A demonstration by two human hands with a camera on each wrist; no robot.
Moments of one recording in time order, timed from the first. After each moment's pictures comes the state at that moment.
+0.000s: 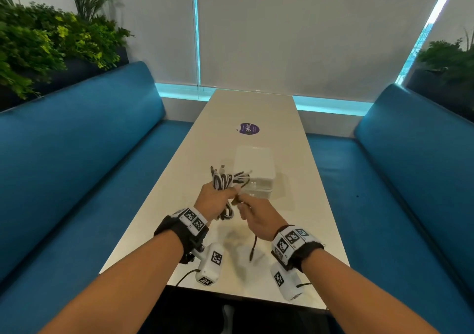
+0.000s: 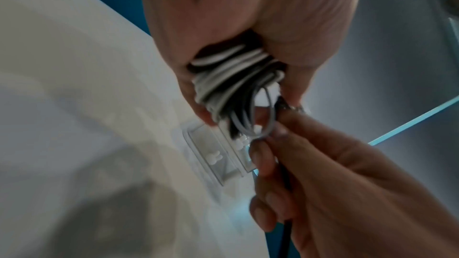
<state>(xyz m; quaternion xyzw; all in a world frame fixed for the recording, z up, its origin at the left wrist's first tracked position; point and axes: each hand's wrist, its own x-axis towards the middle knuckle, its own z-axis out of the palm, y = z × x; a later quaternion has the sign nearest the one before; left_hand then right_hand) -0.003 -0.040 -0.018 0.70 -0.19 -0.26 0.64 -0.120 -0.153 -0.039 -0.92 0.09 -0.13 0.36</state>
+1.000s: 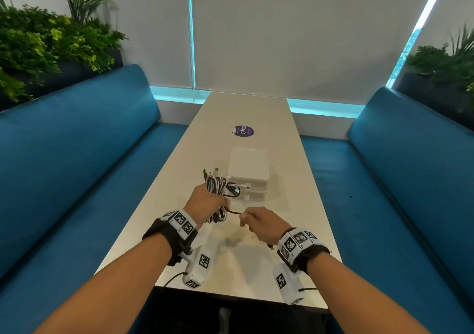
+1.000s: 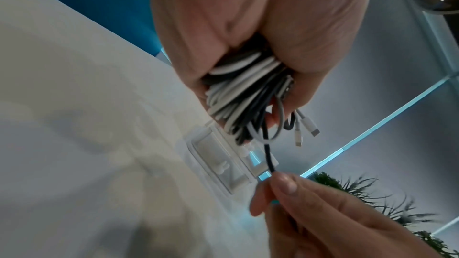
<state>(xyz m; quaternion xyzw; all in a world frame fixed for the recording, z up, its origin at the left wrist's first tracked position) -0.003 -0.028 -0.011 0.70 -0.21 -0.29 0.62 -0.146 -0.159 -0.027 -0.90 0.20 0.01 0.39</state>
